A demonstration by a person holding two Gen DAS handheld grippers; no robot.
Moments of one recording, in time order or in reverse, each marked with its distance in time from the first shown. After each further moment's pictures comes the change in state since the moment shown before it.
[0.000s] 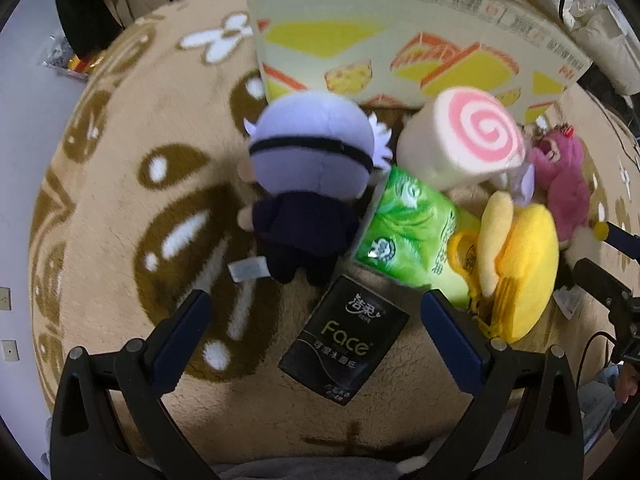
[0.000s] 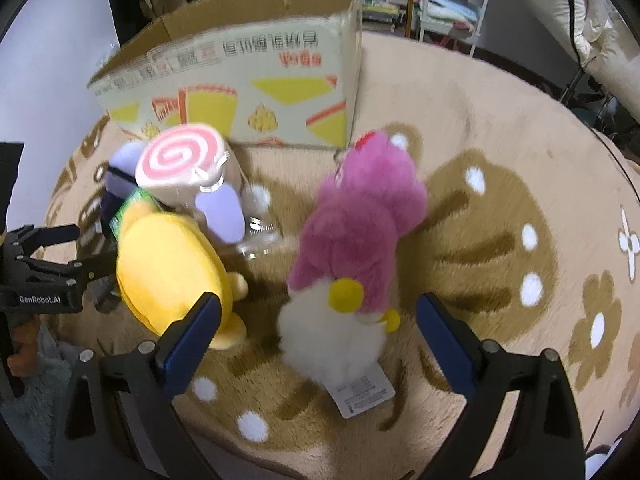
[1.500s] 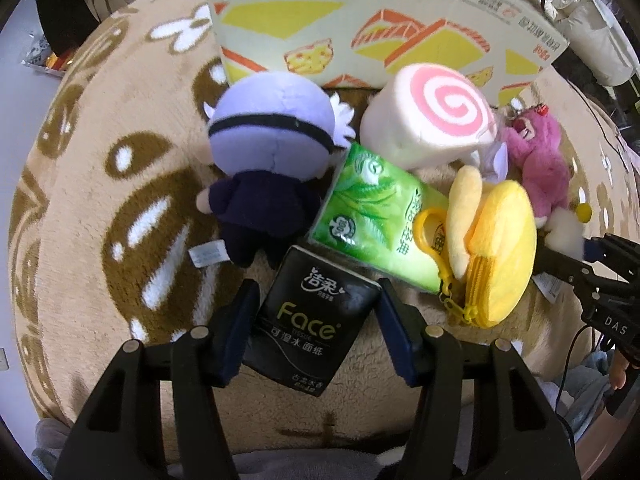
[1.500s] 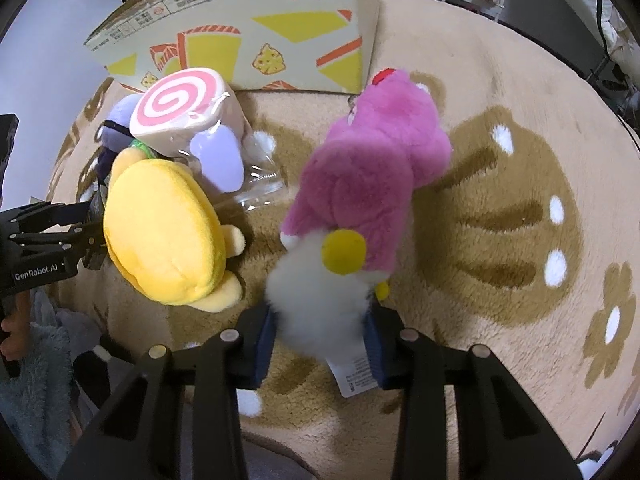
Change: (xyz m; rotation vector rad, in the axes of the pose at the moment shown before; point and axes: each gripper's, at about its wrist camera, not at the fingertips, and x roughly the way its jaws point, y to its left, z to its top) left arm 0.005 -0.008 0.000 0.027 0.009 -0.082; right arm 0.021 -0.003 -0.006 -0.036 0.130 0.051
